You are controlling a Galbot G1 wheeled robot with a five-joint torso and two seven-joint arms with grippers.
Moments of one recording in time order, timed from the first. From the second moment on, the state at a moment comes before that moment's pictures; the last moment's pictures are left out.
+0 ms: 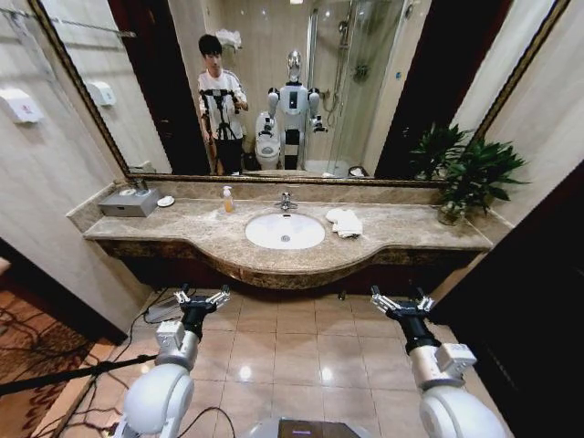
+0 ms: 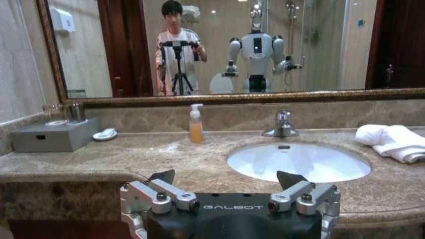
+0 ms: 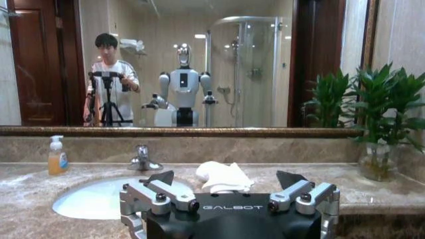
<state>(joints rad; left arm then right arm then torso) 1.68 -1.40 -0.62 -2.34 -0.15 0.32 -0.09 -1.73 1.45 0.65 2.40 0.17 -0.21 0.03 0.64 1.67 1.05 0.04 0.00</state>
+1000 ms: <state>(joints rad) 1.68 -1.40 -0.62 -2.34 -0.15 0.32 -0.09 -1.58 1.44 0.67 2.49 0.29 -0.39 0.05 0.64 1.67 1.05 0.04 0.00</state>
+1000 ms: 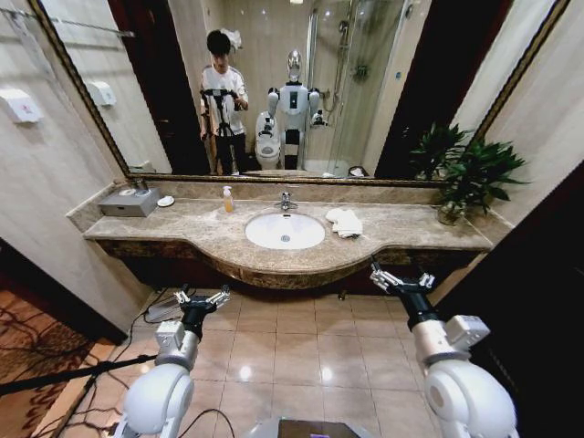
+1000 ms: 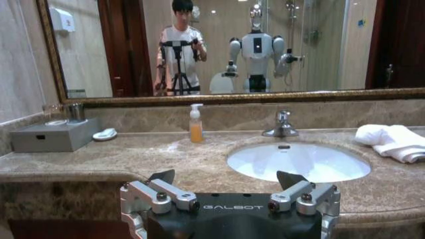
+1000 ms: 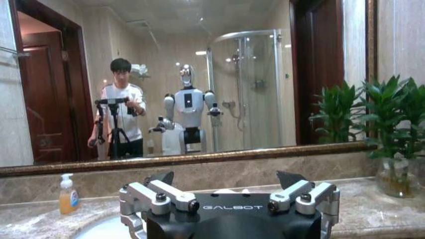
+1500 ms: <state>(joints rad) 1.68 -1.40 -0.62 -2.34 -0.15 0.32 -0.09 -1.53 1.45 0.63 2.47 0.19 -0.38 0.04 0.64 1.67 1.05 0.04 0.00</state>
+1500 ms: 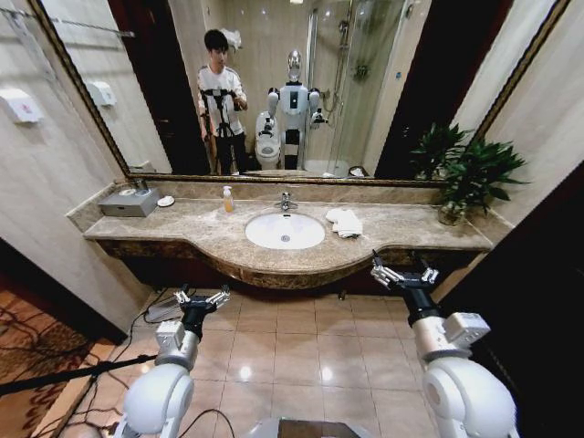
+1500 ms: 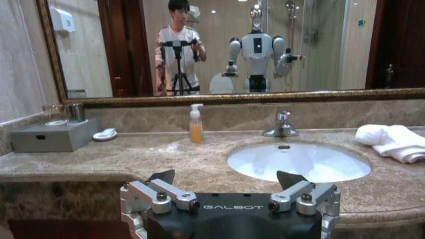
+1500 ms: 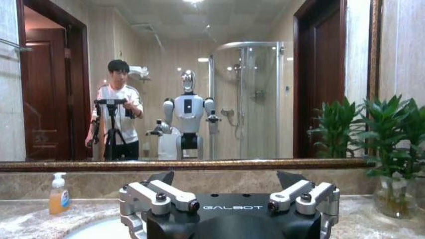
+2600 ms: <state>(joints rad) 1.68 -1.40 -0.62 -2.34 -0.15 0.32 -0.09 -1.48 1.44 0.61 2.41 0.20 -0.39 0.06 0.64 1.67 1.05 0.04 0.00</state>
